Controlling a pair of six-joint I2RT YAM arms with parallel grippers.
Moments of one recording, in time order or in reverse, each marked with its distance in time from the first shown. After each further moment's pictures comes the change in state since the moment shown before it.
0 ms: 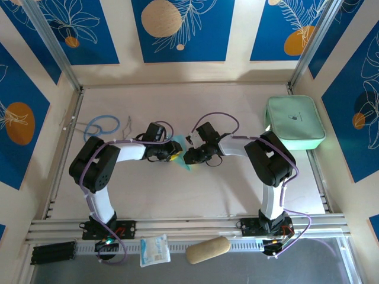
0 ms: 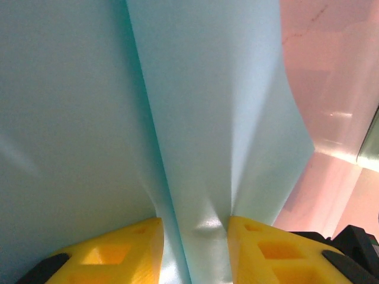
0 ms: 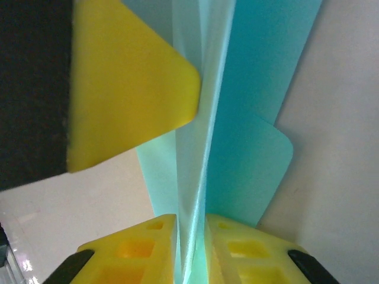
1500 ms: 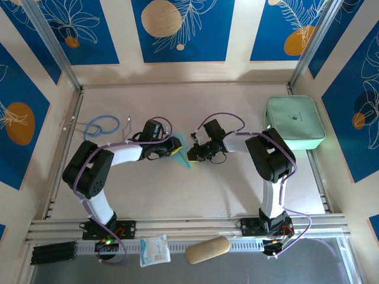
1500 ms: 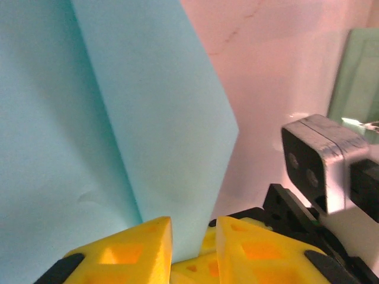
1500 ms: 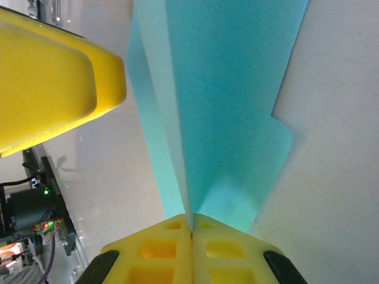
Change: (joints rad) left arm 0.005 -0.084 -0.034 0.100 0.012 0.013; right arm -0.090 0.041 -0.004 0.049 -0.222 0.076
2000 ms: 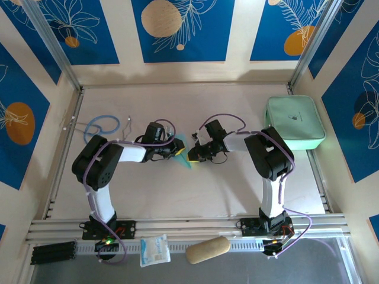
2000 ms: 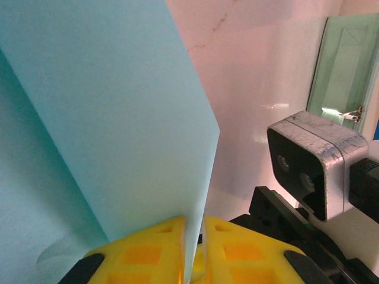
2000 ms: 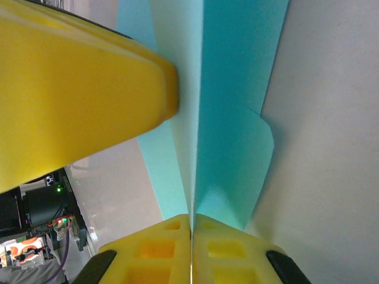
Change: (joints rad) left arm 0.000 0.120 -0.018 0.212 0.089 -0.045; right arm -0.014 0.028 0.000 0.010 -0.044 0.010
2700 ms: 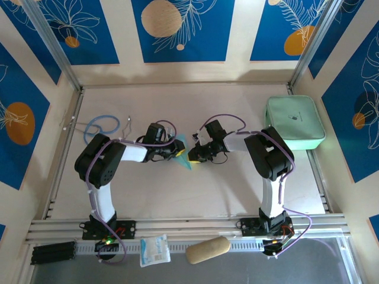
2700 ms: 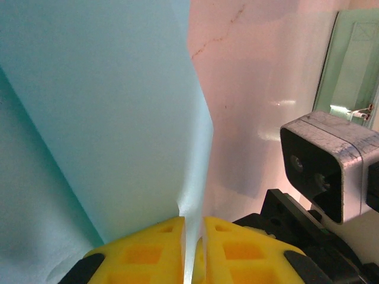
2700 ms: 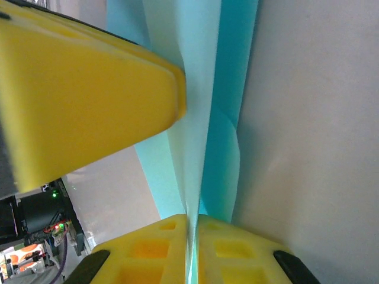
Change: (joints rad) left arm 0.000 0.037 0.010 0.003 0.016 0.001; right arm 0.000 0.000 0.000 -0.016 0.027 0.020
